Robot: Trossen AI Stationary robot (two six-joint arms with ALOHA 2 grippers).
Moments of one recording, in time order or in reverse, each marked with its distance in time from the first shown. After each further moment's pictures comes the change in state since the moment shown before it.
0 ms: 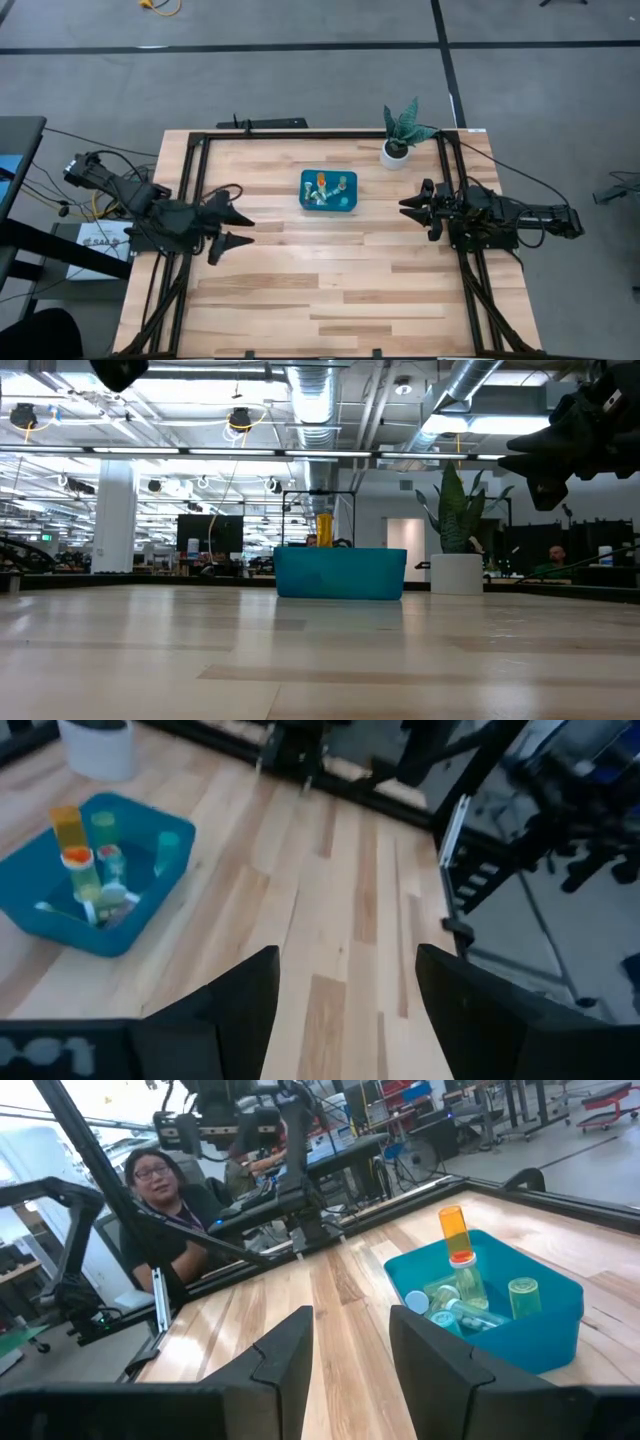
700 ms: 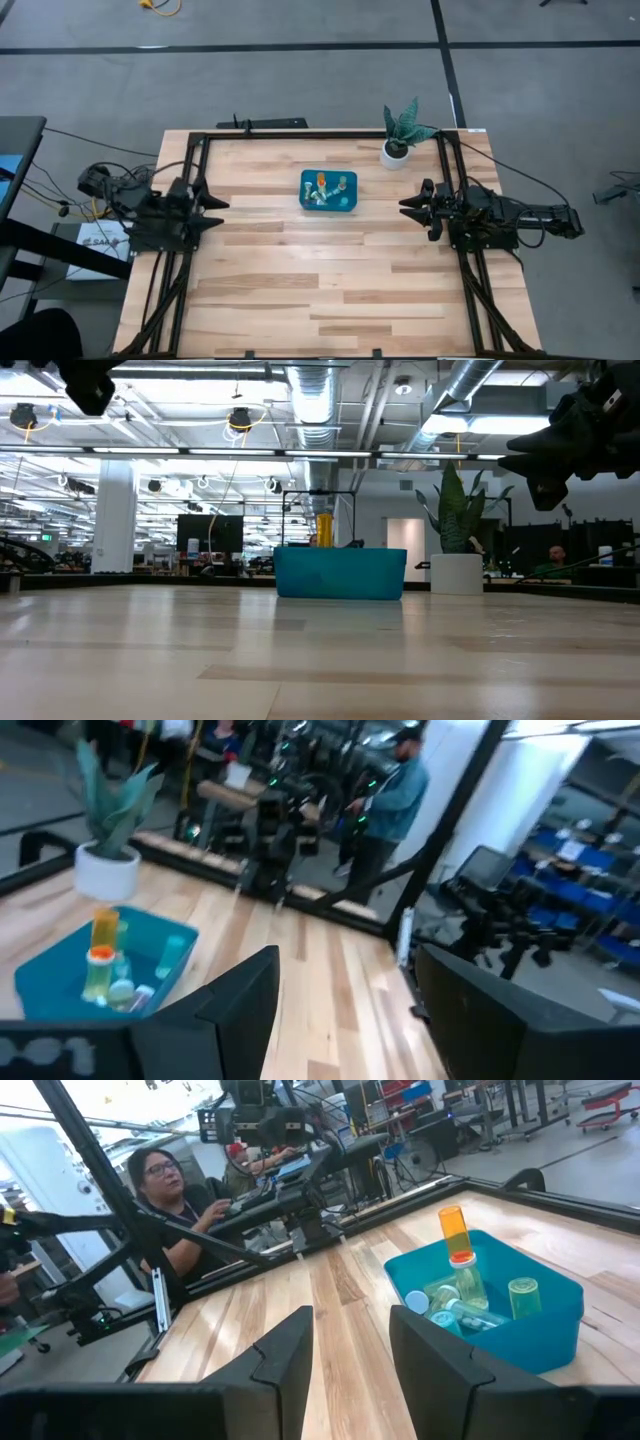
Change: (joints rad) left arm 0.000 -0.612 -0.345 0.170 -0.036 0.176; right arm 0.000 0.000 0.000 0.000 0.000 0.000
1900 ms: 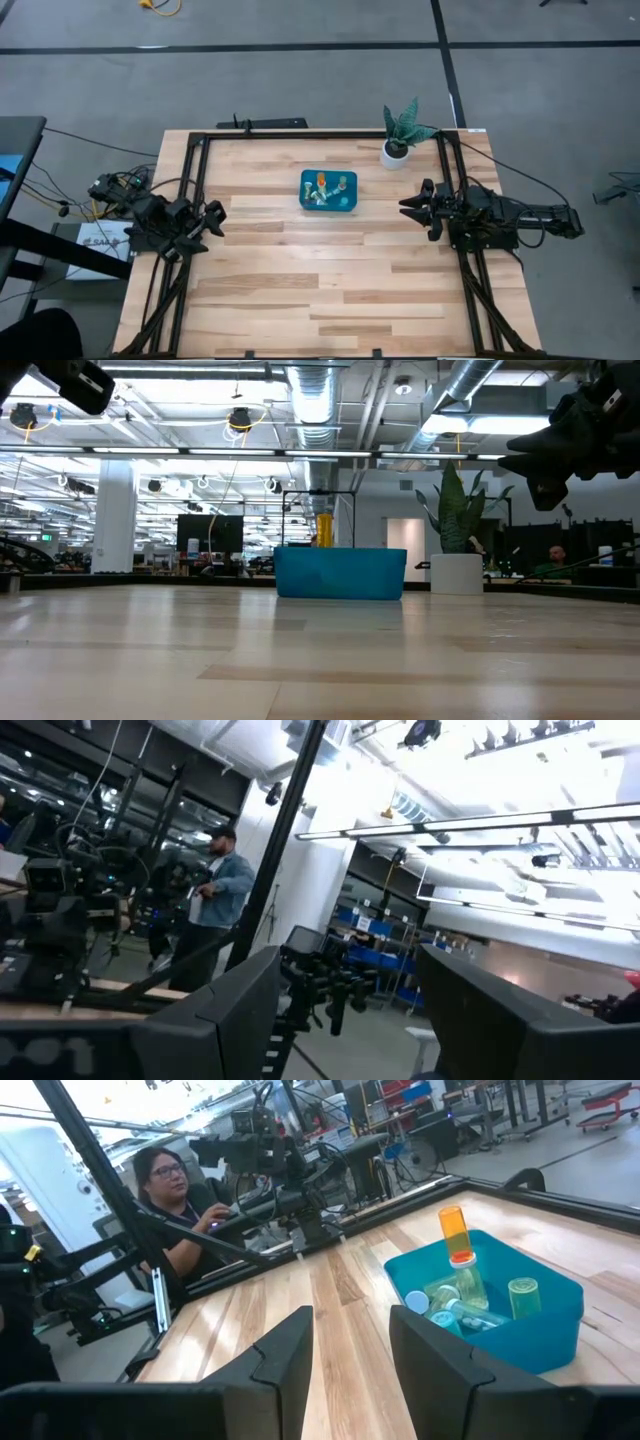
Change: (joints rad) left arm 0.000 -0.161 -0.437 0.742 0.406 0.039; right arm 0.000 0.000 0.000 0.000 0.000 0.000
